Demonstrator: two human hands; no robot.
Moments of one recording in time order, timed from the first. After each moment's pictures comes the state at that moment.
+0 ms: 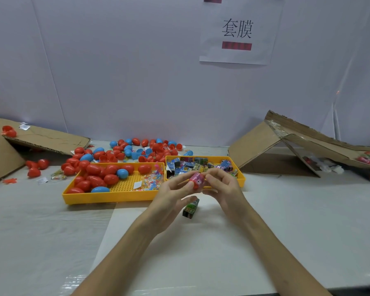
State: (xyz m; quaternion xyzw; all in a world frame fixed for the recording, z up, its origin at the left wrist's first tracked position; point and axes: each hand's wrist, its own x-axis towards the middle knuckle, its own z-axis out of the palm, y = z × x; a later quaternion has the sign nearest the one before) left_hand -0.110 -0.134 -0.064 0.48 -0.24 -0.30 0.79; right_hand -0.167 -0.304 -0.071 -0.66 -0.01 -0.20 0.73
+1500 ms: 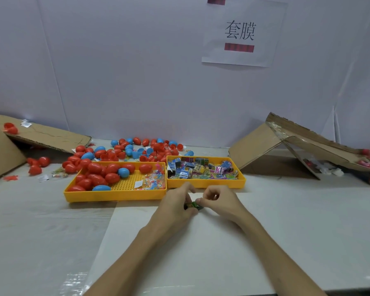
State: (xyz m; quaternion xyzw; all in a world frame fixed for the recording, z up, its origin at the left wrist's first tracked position) left_hand -0.100 -0.142 -0.098 0.83 -0.39 0.01 0.40; right_hand -0.163 -0.315 -0.089 -0.89 0.12 -0.13 0.42
